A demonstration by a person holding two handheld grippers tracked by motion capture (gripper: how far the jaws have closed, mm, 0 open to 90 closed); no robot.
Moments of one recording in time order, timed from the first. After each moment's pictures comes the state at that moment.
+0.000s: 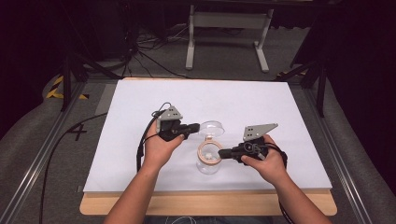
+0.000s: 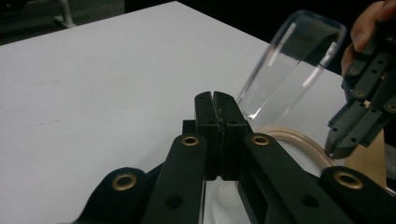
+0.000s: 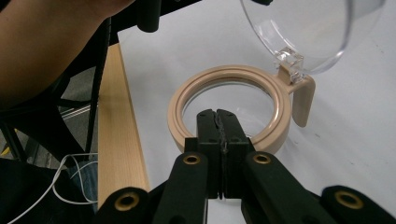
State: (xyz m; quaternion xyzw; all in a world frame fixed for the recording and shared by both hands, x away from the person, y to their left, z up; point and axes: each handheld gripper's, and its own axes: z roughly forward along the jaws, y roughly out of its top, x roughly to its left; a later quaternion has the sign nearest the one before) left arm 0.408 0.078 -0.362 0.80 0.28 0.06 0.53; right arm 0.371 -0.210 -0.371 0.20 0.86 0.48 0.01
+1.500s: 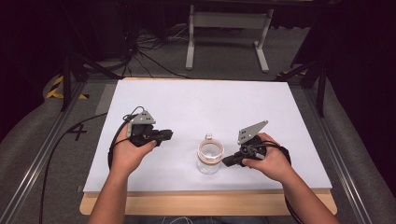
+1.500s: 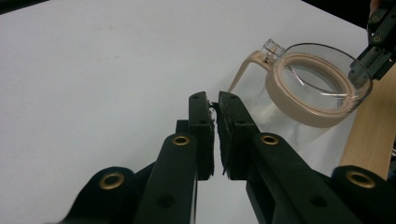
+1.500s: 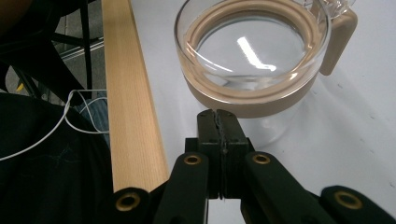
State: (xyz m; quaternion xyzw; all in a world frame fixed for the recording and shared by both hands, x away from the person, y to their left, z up) left arm 0.389 0.151 -0.355 0.82 0.32 0.08 0.47; right arm 0.373 -0.206 -0.366 0.17 0.92 0.36 -0.03
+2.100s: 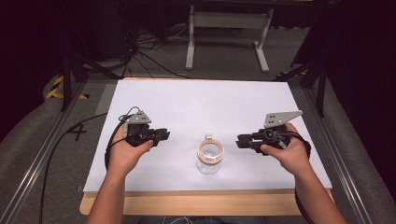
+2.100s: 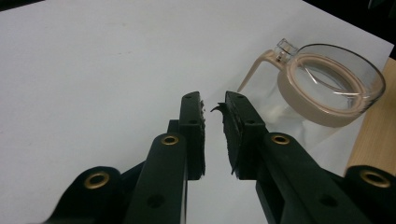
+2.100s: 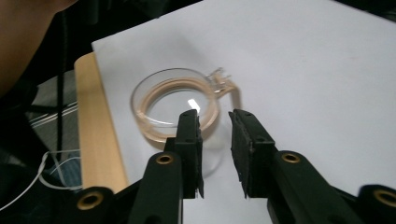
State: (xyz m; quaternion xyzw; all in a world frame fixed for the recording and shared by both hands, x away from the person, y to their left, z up) left arm 0.390 0.162 -0.358 0.81 0.34 0.09 0.46; right arm 0.379 -0.258 -0.328 0.23 0.85 0.47 0.06
